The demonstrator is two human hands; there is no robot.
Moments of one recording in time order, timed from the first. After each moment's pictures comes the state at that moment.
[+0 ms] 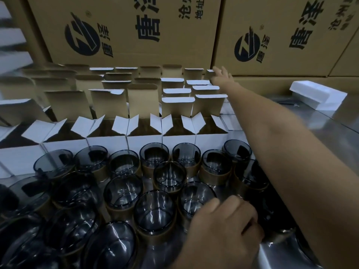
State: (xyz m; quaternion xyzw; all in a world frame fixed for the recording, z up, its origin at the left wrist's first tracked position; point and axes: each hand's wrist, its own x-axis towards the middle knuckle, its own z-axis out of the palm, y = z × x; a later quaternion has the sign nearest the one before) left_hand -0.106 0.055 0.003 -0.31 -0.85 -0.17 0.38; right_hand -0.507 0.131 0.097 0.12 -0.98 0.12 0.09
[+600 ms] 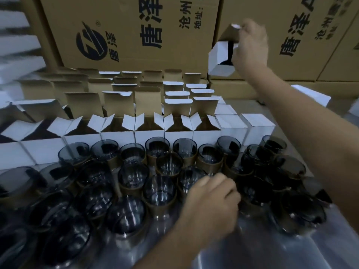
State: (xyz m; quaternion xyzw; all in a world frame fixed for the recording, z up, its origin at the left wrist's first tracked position) left_hand -0.105 0.052 0.002 -0.31 -0.86 -0.18 0.36; right_hand -0.383 0.164 0.192 0.11 -0.88 0.07 0.45
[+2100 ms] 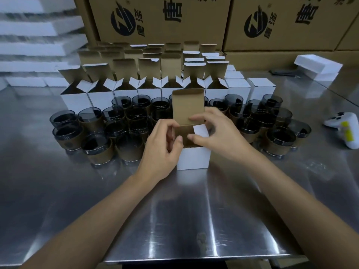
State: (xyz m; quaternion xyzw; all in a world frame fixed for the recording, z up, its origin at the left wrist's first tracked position) left_hand 0.008 -0.035 0.009 -0.11 -0.83 -0.43 0.34; right_hand -0.053 0.135 0.053 0.29 -0.87 0.39 0.04
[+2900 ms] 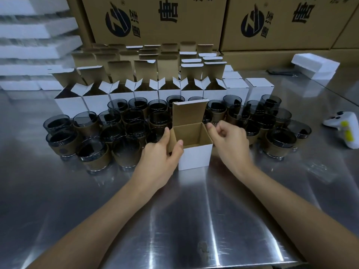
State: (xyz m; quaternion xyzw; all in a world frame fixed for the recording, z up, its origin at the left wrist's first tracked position) left_hand 0.018 -0.033 0.016 0.05 -0.91 -0.38 0.14; right_hand -0.061 0.140 0.015 0.09 -0.88 0.41 0.20
